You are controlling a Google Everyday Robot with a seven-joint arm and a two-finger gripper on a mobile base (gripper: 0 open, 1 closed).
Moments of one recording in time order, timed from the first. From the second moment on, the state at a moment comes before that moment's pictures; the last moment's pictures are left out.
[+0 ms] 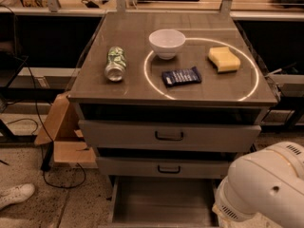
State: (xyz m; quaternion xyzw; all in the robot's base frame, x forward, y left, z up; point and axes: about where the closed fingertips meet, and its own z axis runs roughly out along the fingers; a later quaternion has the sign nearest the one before) arm 0.321 -0.184 0.656 -0.42 0.90 -0.01 0.07
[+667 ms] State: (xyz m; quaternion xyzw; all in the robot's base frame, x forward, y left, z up) arm 0.327 -0.171 0.617 -0.42 0.90 0.00 0.03
